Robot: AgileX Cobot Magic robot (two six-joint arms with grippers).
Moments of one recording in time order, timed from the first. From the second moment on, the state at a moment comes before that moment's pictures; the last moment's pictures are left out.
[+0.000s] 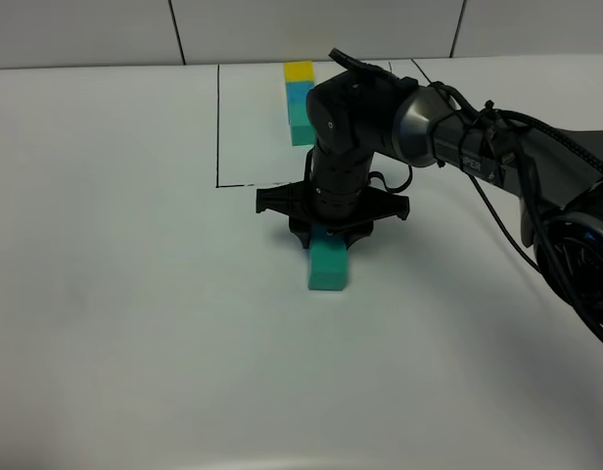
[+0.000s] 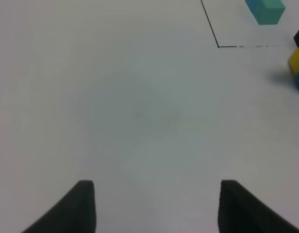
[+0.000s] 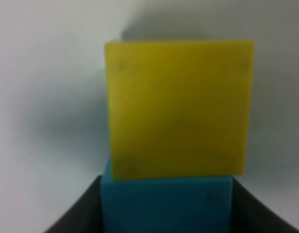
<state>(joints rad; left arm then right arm) -0.07 0.00 -0.50 -0.02 1.04 -0.01 0.56 2.31 -1.79 0.04 0.98 0.62</state>
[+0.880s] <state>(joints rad) -0.07 0.00 -0.50 -0.02 1.04 -0.01 0.57 2.30 -1.79 -0.06 1.00 0.51</state>
